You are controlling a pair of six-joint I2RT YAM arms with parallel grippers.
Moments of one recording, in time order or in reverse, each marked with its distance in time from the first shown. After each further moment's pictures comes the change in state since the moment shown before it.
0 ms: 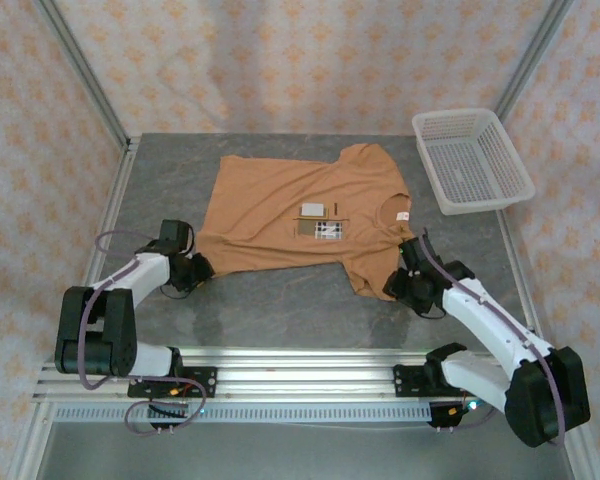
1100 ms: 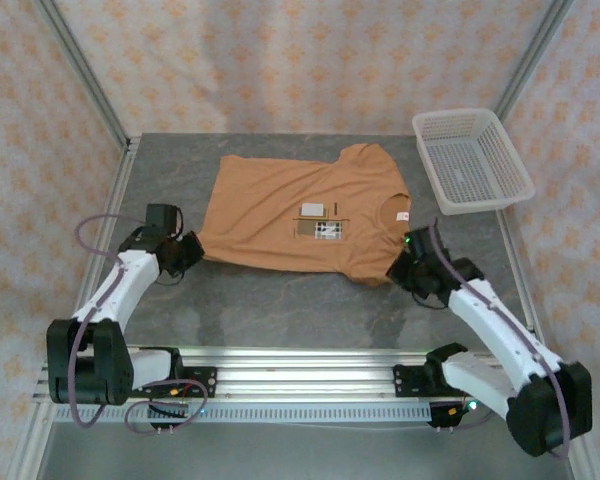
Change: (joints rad) left arm 0.024 -0.161 0.167 -0.144 -0.026 0.011; right arm -0.023 -0.071 0.144 0.037 0.030 0.028
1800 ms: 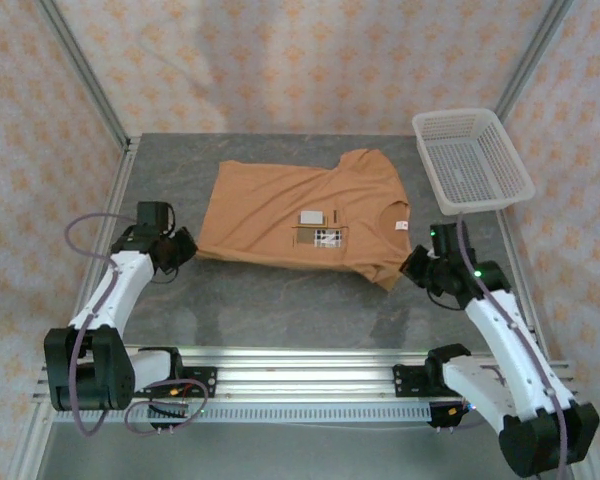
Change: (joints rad) left arm 0.017 -0.011 -0.011 0.004 -0.012 0.000; right arm -0.113 -0.066 0.013 -0.094 -0.172 -0.048
